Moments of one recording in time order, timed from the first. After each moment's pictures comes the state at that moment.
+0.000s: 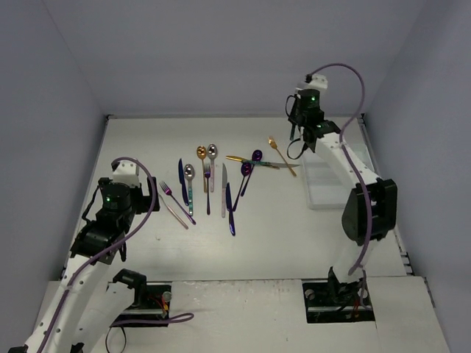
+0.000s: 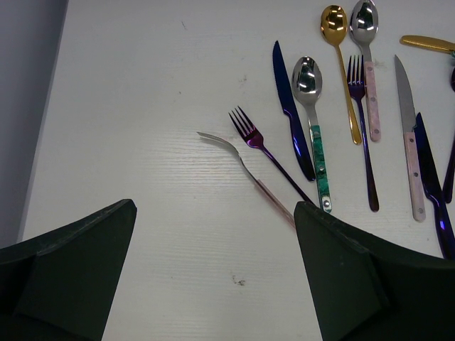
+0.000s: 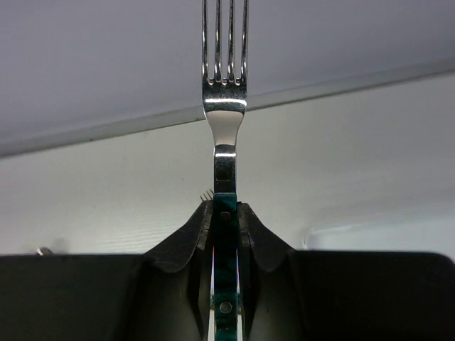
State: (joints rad) left arm -0.29 0.66 0.79 -0.61 -0.30 -0.12; right arm 0.27 1.83 1.59 -0.14 0.30 0.28
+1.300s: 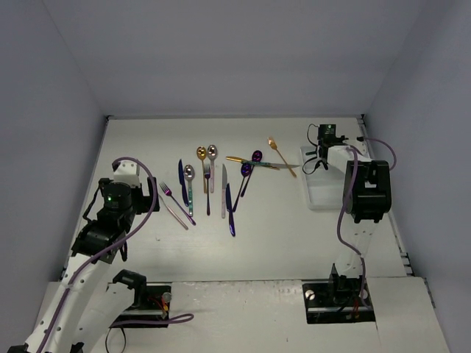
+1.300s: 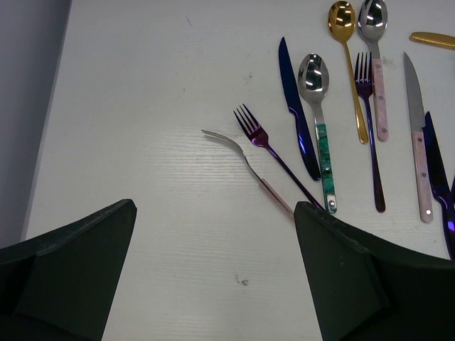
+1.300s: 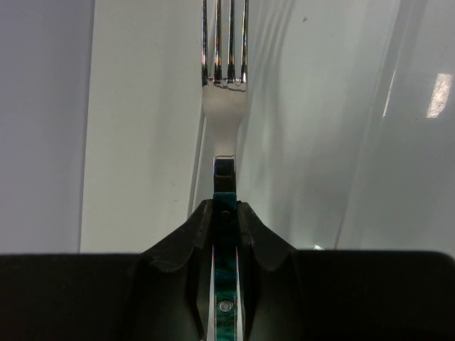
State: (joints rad) left arm -0.29 0.67 0.79 -0.61 -0.32 -0.12; right arm 0.01 2.06 1.35 -0.12 0.63 1.37
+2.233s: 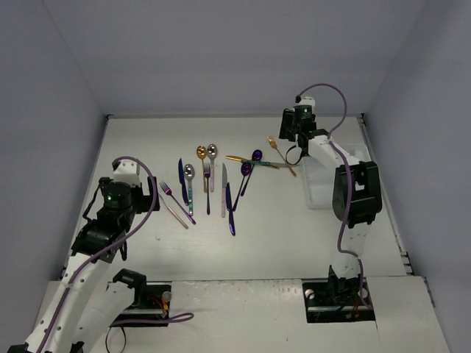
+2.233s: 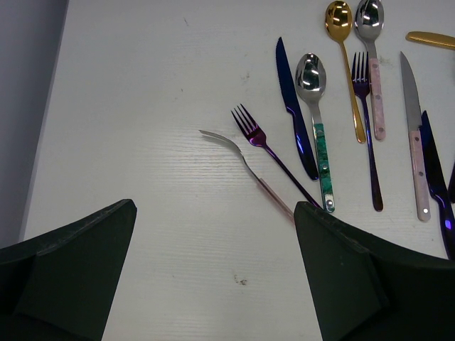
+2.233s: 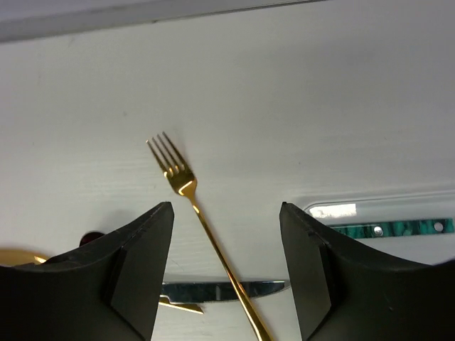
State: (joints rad) left arm -0.29 0.66 0.79 -0.61 -0.31 -0.12; right arm 0.21 2.01 1.52 -0.10 0.21 0.26
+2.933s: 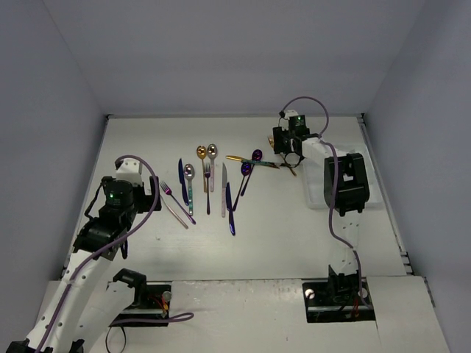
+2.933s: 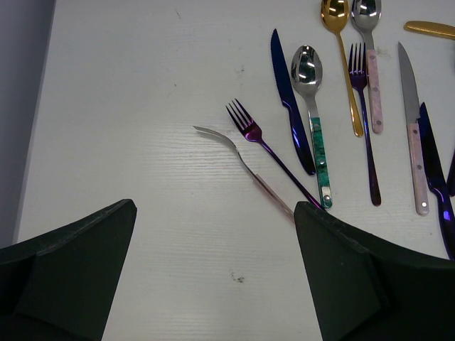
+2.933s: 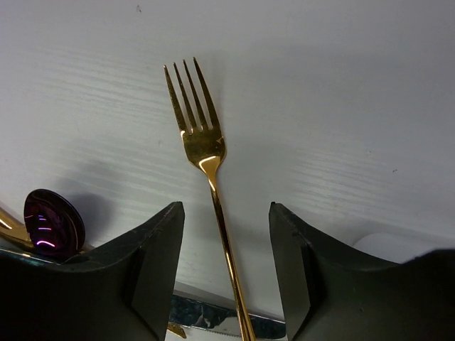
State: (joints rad) left arm -0.29 0.68 0.79 -0.61 -0.29 -0.12; right arm 0.20 2.21 1.59 -0.14 -0.08 0.05
